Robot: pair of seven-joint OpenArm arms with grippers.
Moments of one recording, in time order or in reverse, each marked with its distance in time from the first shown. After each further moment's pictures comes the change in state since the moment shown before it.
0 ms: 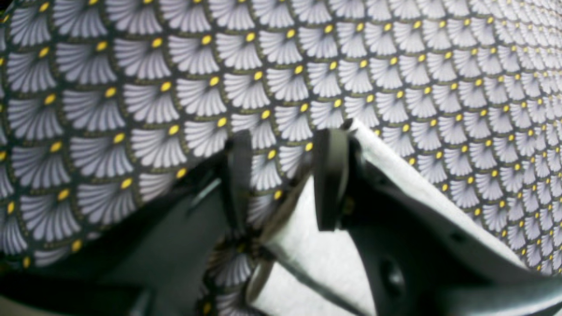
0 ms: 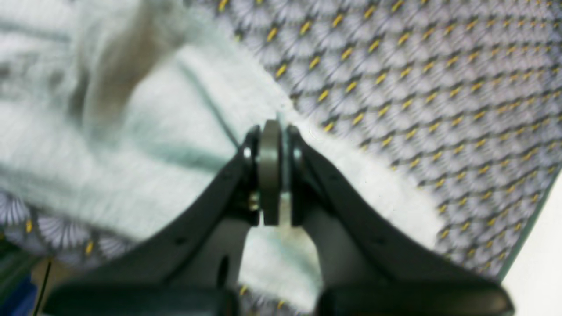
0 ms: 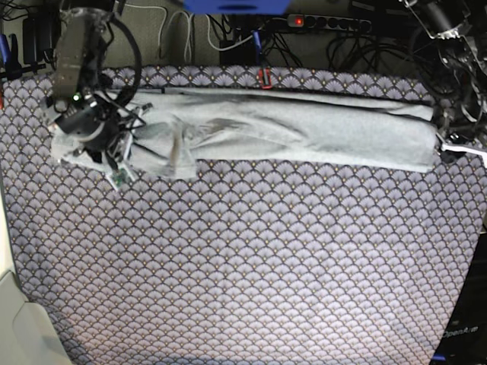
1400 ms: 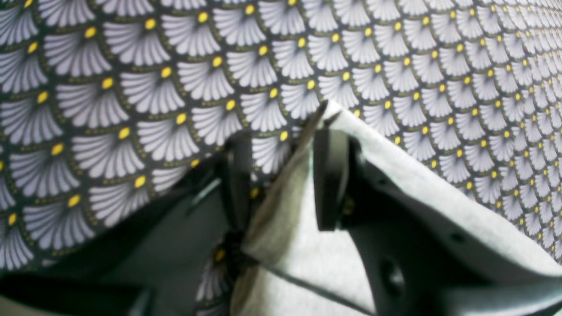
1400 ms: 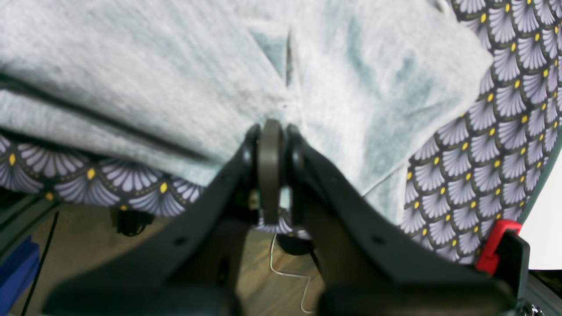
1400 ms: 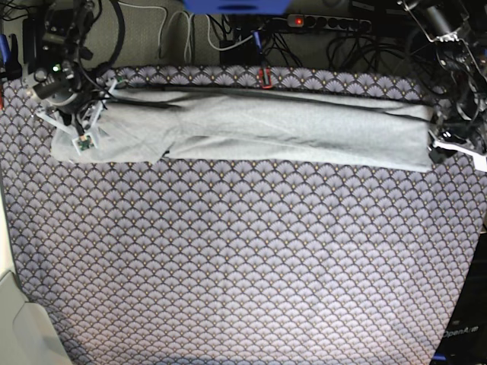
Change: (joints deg) left arm -0.6 0.0 0.1 -4.0 -0.4 -7.9 -0.2; right arm -7.0 -1.7 12.0 0.1 0.2 0.0 0.0
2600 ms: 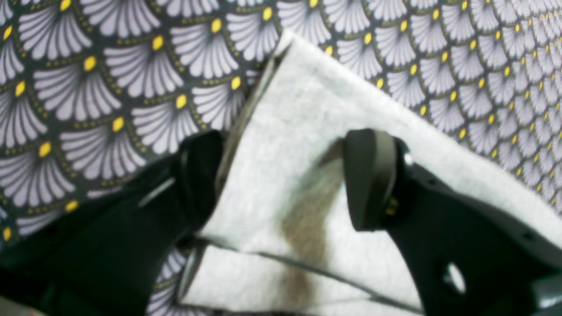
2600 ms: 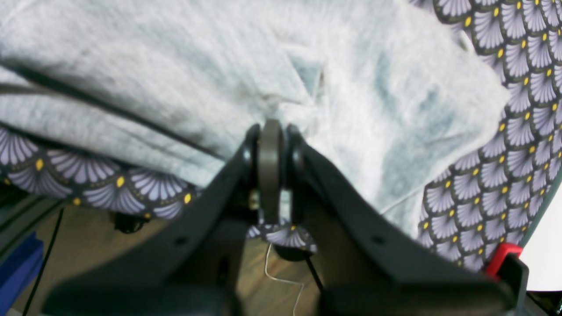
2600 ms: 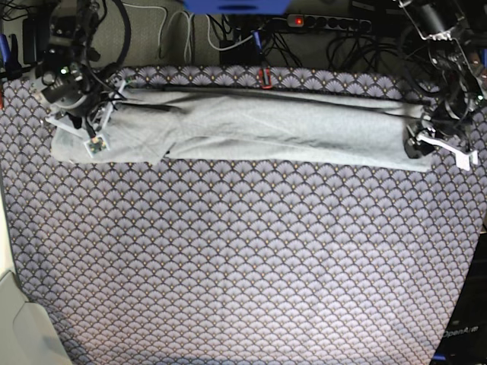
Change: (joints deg) left arm 0.8 1.6 3.5 0.2 -0.4 -0.6 4.9; right arm 0.3 0.2 -3.8 -0.1 -0.4 0.0 0.0
